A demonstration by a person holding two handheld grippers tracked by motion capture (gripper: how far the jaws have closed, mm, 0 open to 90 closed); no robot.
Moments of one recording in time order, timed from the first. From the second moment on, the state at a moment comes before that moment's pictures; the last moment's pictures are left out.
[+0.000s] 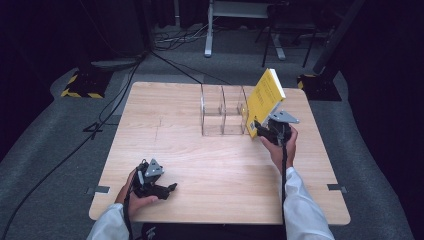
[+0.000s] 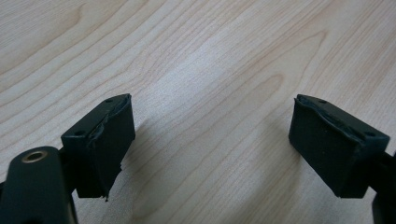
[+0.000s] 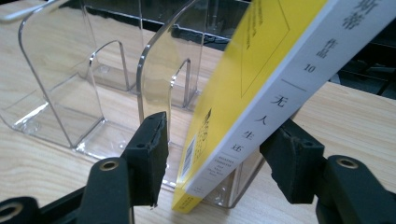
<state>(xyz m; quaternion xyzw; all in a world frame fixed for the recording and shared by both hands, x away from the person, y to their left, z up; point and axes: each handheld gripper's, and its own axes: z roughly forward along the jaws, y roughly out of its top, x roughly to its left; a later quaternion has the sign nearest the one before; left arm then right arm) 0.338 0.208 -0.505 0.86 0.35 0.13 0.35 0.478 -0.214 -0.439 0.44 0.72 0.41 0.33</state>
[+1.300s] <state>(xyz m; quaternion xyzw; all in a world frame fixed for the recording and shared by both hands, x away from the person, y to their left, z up) 0.338 0.208 -0.505 0.86 0.35 0.13 0.35 0.446 -0.230 -0.424 0.38 0.79 0.38 0.30</state>
